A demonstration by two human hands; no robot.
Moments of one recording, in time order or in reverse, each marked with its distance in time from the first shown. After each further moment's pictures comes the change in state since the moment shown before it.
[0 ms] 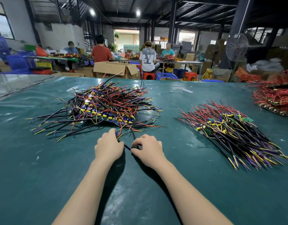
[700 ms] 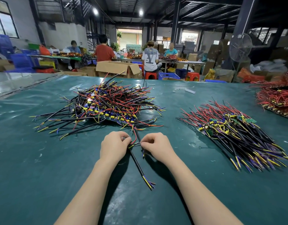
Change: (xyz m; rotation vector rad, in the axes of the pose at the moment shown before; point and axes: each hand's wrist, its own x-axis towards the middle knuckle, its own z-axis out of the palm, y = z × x) left_hand -0.009 0.003 -0.001 -0.215 0.130 0.124; right_hand 0.002 0.007 -0.018 0.340 0.032 0.023
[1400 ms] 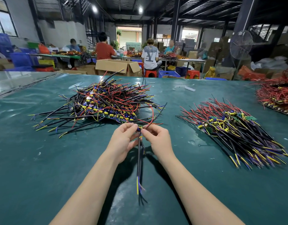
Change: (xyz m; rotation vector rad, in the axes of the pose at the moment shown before) left_hand -0.008 0.026 0.002 -1.258 -0.277 -0.222; right_hand -0.002 -0.008 0.007 0.550 0.237 -0.059
